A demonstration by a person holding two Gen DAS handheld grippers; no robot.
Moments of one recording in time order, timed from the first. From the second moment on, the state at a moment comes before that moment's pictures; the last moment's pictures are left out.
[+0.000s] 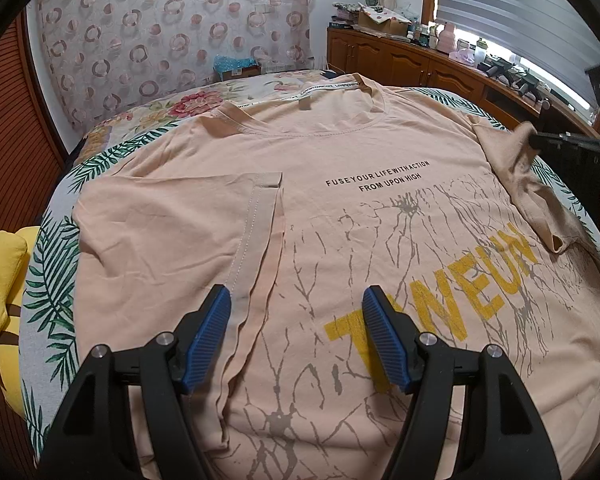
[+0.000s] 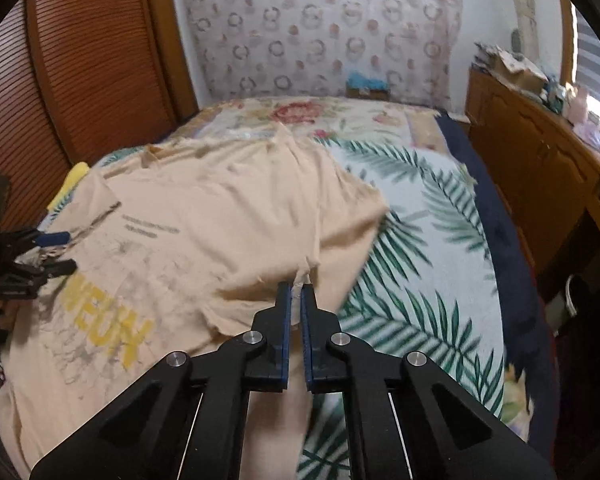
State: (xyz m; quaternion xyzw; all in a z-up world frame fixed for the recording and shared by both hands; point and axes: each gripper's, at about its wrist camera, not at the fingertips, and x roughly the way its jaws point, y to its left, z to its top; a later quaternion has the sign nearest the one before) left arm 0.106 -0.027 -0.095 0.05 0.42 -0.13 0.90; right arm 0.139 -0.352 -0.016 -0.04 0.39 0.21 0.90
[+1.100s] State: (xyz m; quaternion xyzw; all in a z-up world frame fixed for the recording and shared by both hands) left arm 0.106 -0.027 -0.095 0.05 0.42 -0.13 0.90; right arm 0.117 -0.287 -0.031 -0.11 0.41 0.25 0.87
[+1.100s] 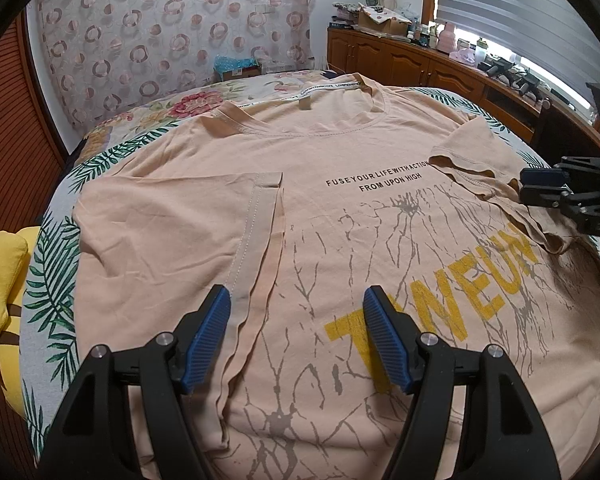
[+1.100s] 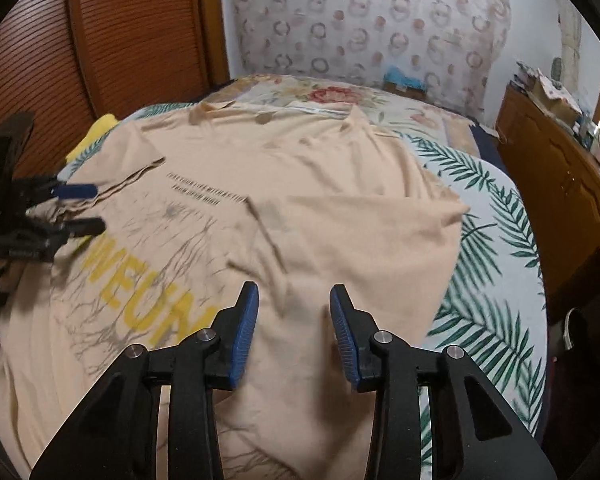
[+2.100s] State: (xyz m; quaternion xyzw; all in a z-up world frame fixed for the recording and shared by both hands) left arm 0.125 0.070 -0.051 0.00 0.37 -0.04 0.93; right arm 0.109 -0.293 -0.012 -0.08 0.37 0.27 0.88
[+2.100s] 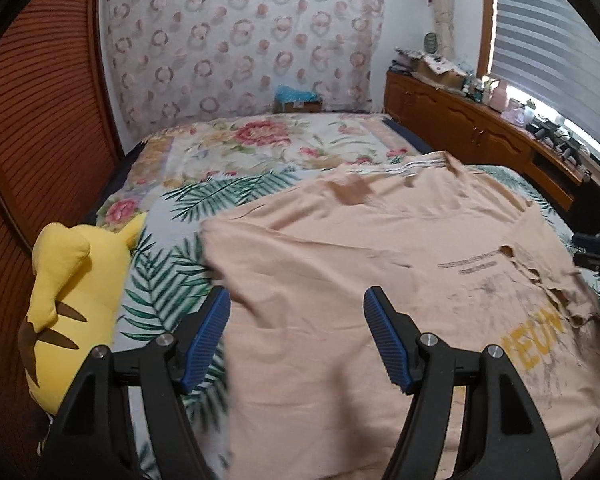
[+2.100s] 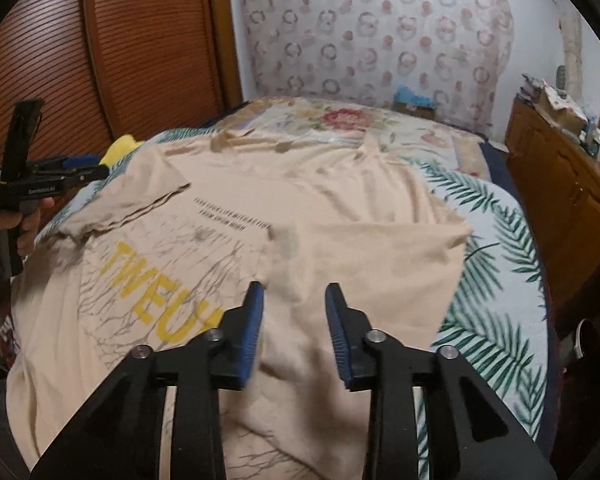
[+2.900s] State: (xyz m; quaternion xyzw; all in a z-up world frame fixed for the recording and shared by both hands) left arm 0.206 0.137 -0.101 -0.03 0.44 -0.02 0.90; right arm 0.224 -0.350 -0.048 -0.08 0.42 0.16 0.89
